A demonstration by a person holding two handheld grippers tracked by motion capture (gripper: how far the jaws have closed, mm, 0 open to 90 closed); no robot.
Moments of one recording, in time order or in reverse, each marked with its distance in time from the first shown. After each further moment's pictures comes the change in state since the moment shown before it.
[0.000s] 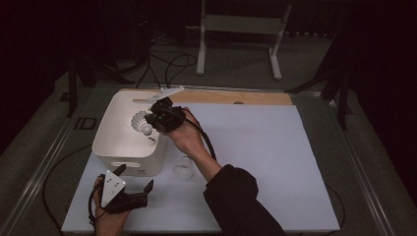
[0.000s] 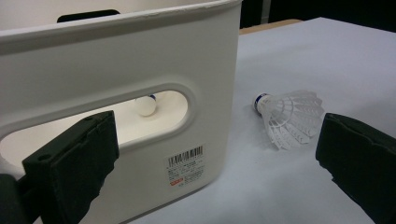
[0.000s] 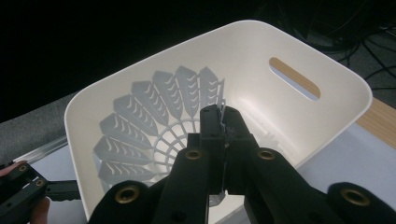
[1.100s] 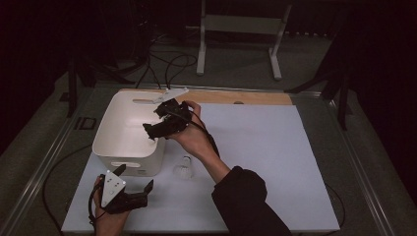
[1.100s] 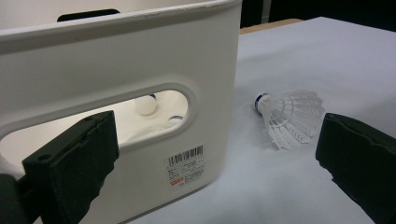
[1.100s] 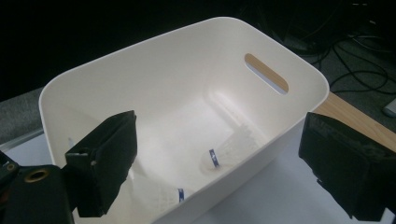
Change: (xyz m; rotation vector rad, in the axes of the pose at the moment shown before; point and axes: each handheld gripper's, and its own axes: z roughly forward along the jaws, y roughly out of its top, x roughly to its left) left arm 0.000 0.000 0.000 0.000 0.001 -0.001; right arm -0.003 -0.005 -0.015 0.008 -0.081 -0.053
